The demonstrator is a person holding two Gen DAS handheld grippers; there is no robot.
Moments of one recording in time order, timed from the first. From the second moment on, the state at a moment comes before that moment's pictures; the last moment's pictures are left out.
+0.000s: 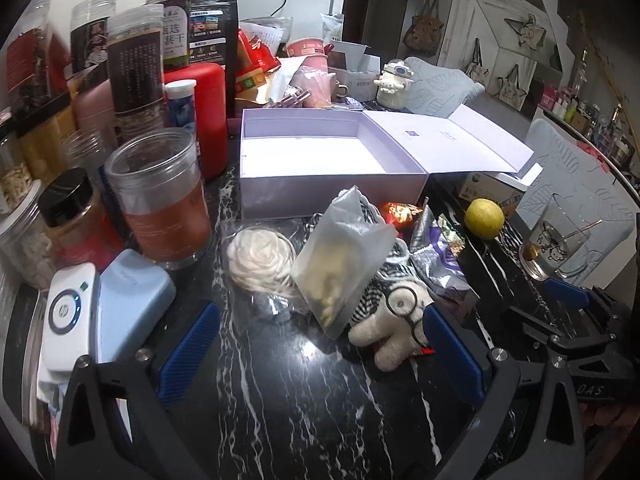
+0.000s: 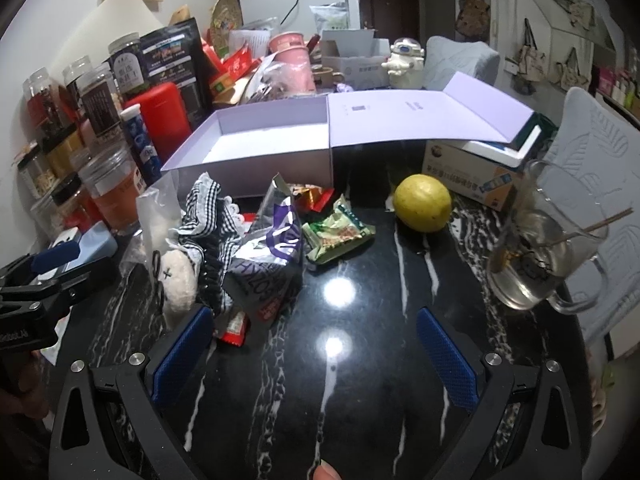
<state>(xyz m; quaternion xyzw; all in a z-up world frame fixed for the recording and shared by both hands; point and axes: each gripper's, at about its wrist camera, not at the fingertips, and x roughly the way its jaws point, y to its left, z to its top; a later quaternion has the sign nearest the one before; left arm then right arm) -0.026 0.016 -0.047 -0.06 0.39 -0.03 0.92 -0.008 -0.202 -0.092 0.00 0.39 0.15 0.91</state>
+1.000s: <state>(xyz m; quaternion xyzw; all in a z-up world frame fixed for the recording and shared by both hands) 0.035 0.019 -0.068 -0.11 0.41 -0.15 0.89 0.033 -0.187 -0.113 0.00 0.43 0.19 0.88</state>
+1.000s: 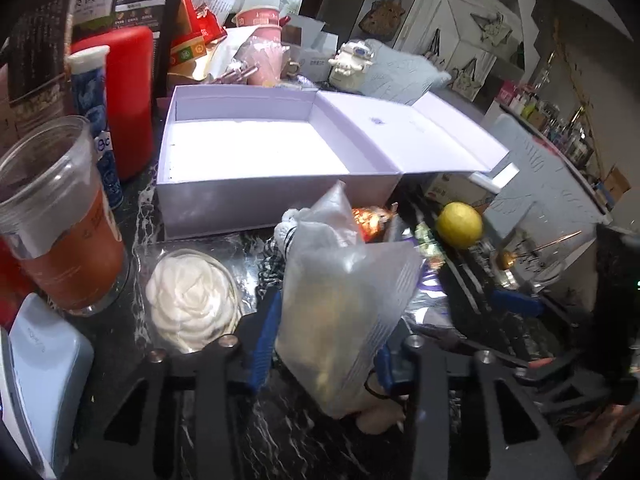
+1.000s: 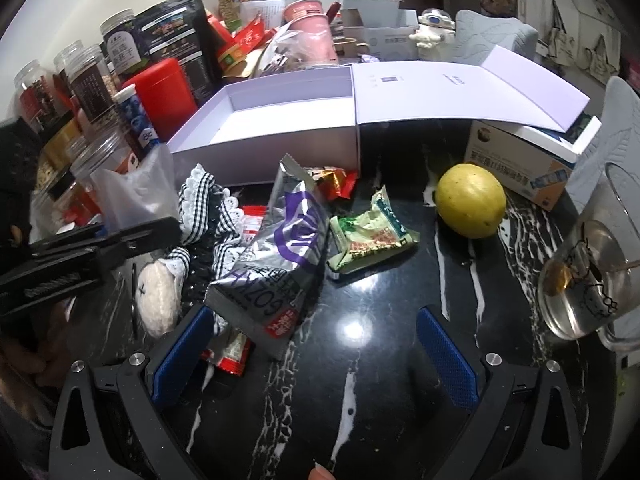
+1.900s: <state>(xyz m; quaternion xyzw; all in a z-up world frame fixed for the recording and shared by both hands) -0.032 0.033 -0.064 -0.12 0.41 -0.11 0.90 0.039 -0.173 -0.095 0.03 0.40 0.22 0.89</state>
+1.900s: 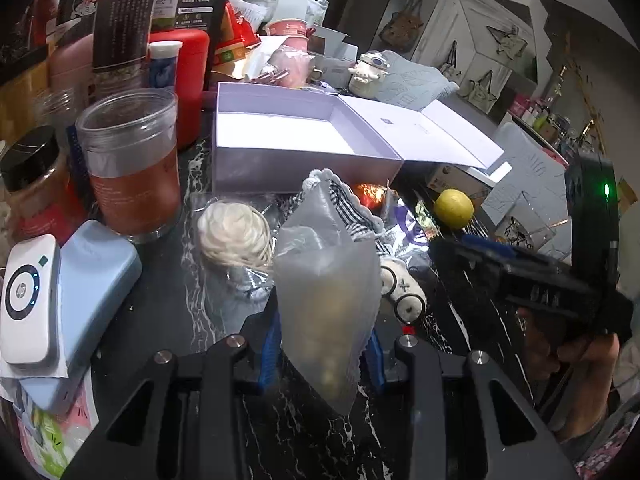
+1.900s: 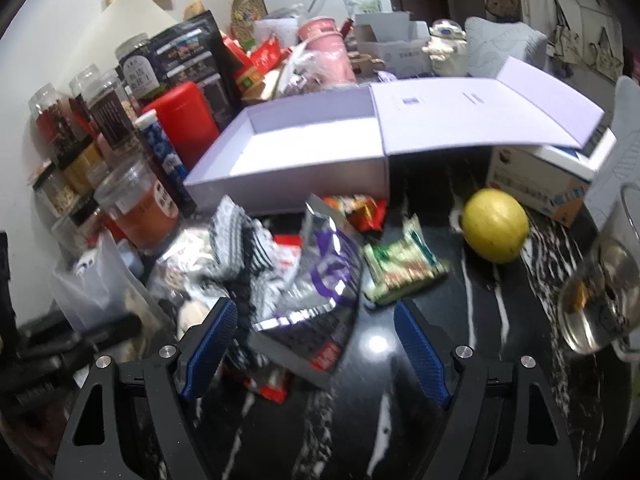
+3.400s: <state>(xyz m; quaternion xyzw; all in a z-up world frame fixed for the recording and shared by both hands) -0.063 0.029 -0.023 -0.09 0.33 -0.08 0.94 -0.028 -0.182 -0.097 0.03 0.40 0.26 0.88</state>
